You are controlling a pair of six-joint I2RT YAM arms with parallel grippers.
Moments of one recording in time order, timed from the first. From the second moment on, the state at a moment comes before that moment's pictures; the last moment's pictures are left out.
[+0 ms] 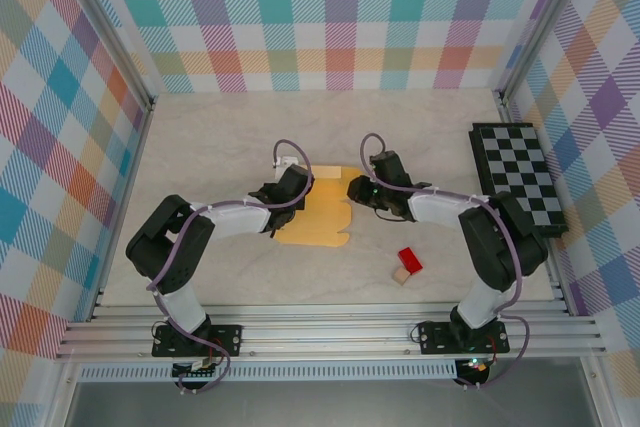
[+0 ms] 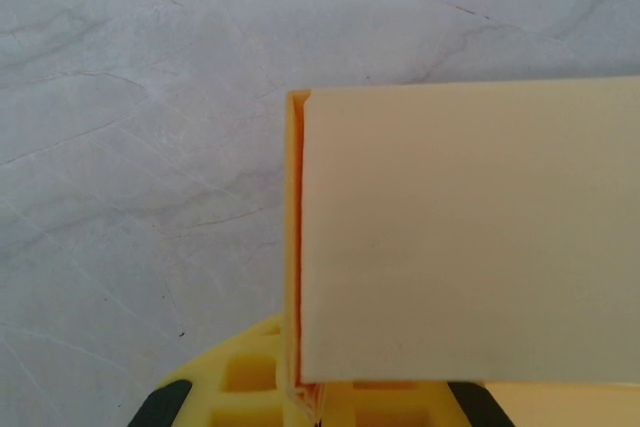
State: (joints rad) left arm -0.67 1.74 0.92 -0.03 -0.56 -0.42; right arm 0.51 1.70 0.88 0.04 -0.15 0.74
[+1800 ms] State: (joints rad) left arm -0.69 1.77 1.01 -0.19 -0.60 -0.60; right arm 0.58 1.94 0.97 0.26 -0.21 1.12
